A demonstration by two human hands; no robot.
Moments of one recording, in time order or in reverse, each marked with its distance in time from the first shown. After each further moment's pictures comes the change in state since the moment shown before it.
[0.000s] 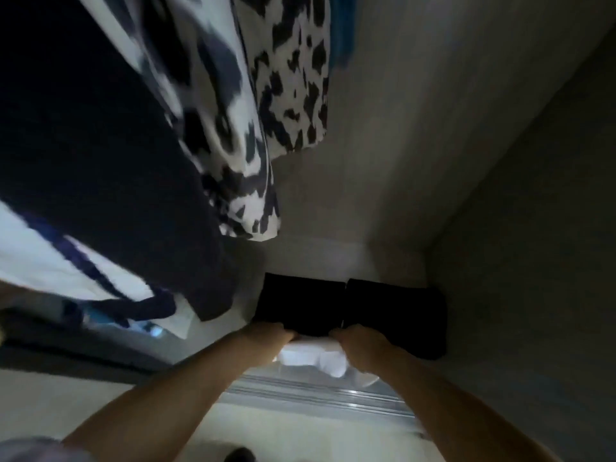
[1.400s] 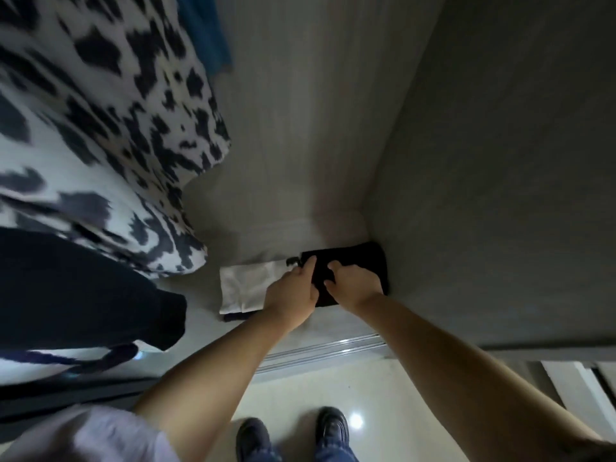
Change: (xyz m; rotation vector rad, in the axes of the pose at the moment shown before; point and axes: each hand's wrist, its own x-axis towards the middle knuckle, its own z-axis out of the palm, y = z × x) left_hand -0.008 0.128 -0.105 -0.216 0.413 0.094; right_hand -0.088 0.044 -0.071 0.343 0.369 0.426
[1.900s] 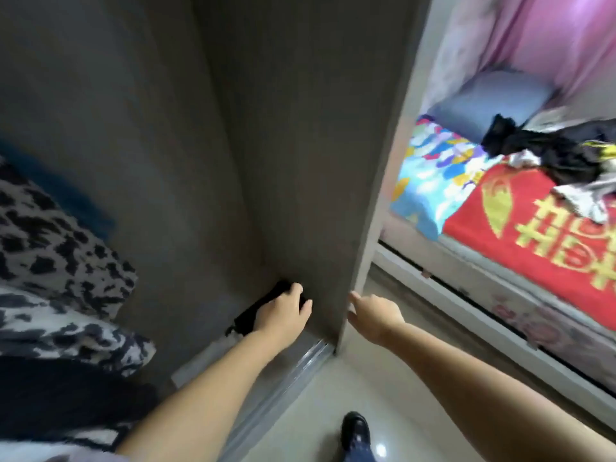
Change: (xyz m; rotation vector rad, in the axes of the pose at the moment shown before) left_hand -0.147 0.187 -0.136 0.152 -0.073 0.470; right_hand -0.319 0.049 -0.115 0.119 0.190 0.478
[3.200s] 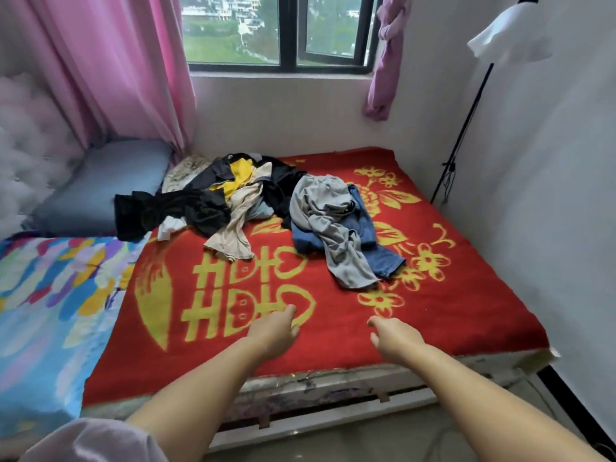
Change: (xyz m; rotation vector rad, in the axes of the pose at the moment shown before) left_hand 0.184 0.816 0.229 0.310 -0.473 0.942; right_hand -0.316 0.745 -0.068 0.396 0.116 1.038
